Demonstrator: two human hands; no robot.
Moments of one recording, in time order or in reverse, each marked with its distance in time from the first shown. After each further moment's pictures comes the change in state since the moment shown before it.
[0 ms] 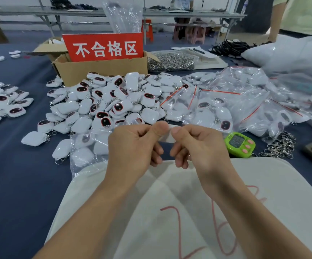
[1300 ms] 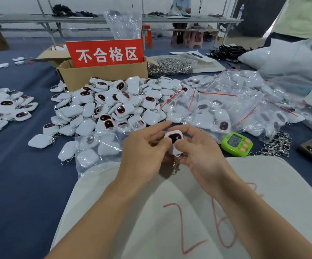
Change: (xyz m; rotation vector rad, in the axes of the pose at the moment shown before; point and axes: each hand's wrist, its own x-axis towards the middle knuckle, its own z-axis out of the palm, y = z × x) left_hand -0.002 -0.012 0.008 0.023 -0.109 -0.038; right_hand 0.006 0.015 -0.002 0.213 -0.123 0.130
